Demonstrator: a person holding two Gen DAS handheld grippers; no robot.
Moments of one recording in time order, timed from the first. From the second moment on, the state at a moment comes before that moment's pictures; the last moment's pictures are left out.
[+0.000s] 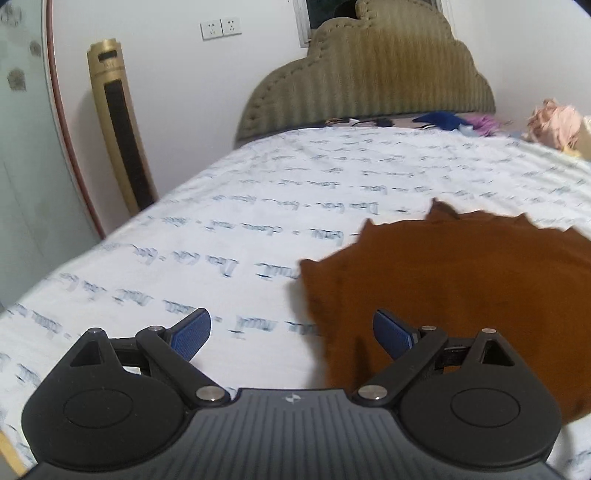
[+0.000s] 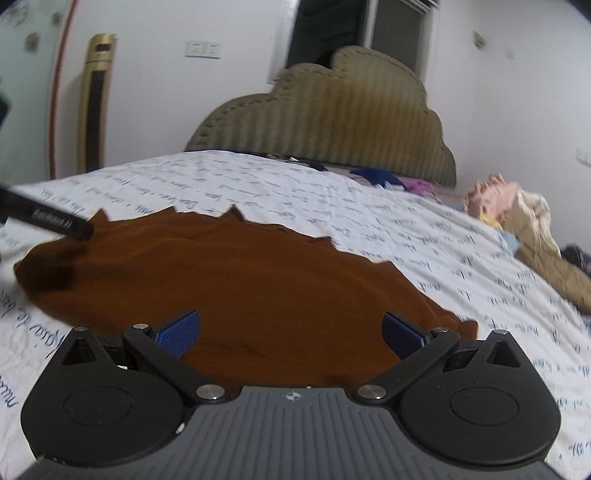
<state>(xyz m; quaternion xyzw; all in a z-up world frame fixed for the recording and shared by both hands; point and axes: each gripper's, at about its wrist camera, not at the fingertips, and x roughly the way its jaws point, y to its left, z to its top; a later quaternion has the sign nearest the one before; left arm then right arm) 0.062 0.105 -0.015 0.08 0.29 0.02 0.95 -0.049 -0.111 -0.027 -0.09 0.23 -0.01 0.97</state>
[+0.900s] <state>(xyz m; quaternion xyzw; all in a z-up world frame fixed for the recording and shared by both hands) 0.099 0.128 -0.021 0.02 0.39 -0.03 0.92 -0.065 -0.012 -0.037 -0.23 0.22 0.07 0.95</state>
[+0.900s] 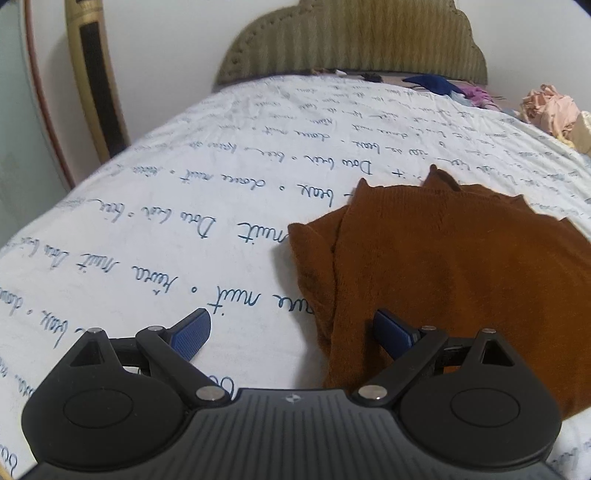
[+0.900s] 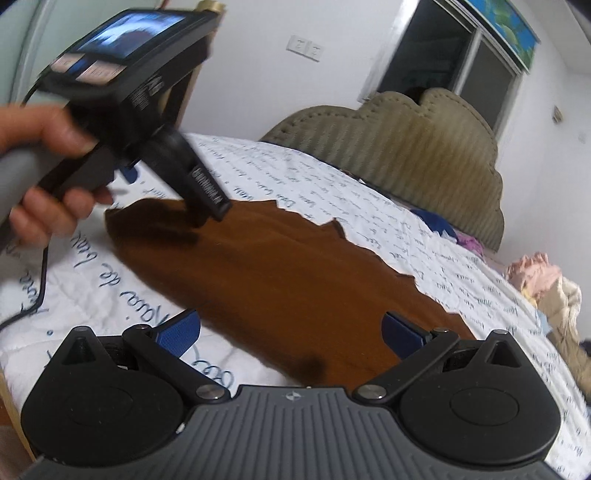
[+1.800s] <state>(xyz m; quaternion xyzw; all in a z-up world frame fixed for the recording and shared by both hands) 0.245 0.141 -0.056 -0.20 0.52 -0.19 0.81 -0.021 0.093 -0.070 -0.38 0.18 0.09 0.90</state>
